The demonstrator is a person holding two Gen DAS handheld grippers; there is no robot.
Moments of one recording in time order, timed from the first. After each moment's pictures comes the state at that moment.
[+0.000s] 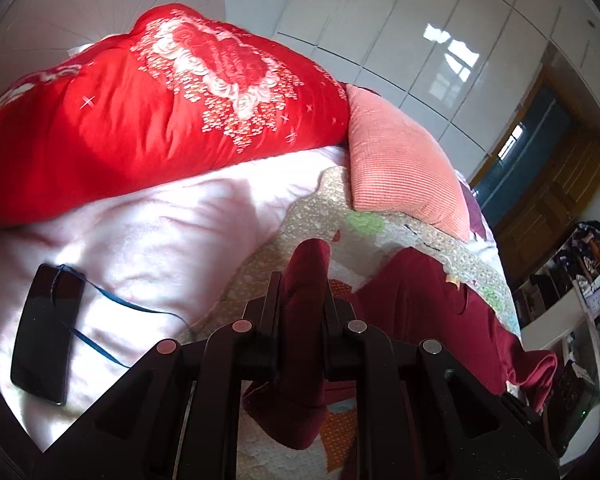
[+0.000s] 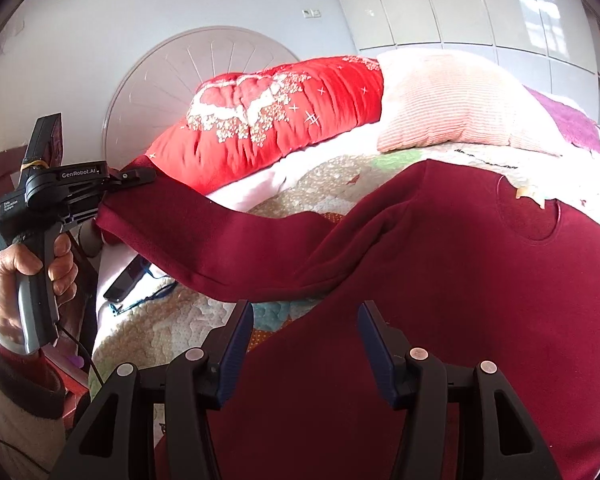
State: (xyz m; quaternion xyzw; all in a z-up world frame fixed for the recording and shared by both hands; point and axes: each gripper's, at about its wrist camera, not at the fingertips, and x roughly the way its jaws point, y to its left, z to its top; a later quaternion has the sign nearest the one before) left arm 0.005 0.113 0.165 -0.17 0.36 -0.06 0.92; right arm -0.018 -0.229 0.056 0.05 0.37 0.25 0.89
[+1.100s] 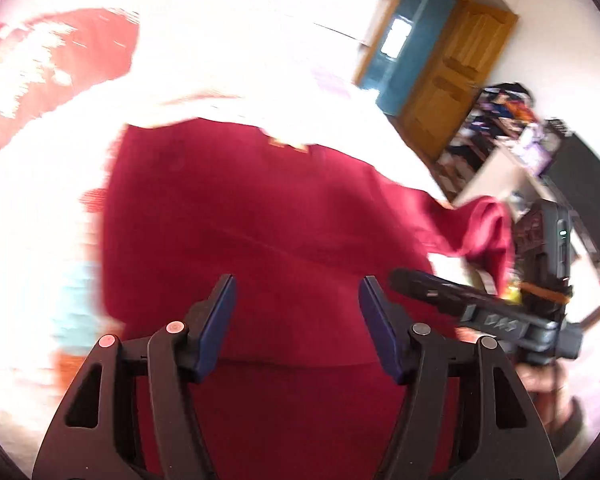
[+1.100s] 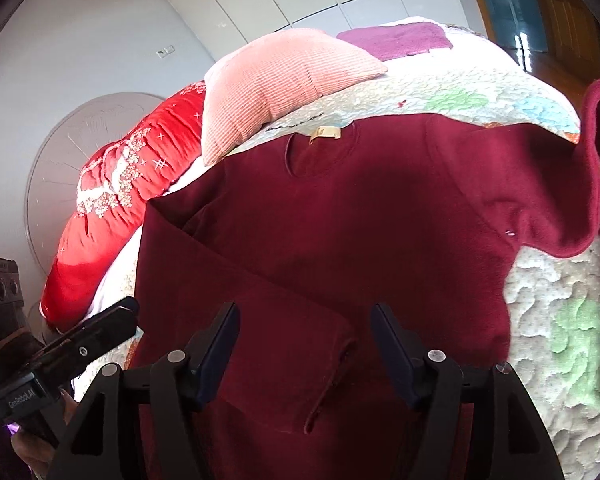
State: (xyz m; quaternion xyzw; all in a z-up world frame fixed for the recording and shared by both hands) left arm -0.032 -0.112 0.100 -0.04 0.41 -0.26 0.87; right arm -0.028 -0.394 0.025 0.21 0.43 0.09 0.87
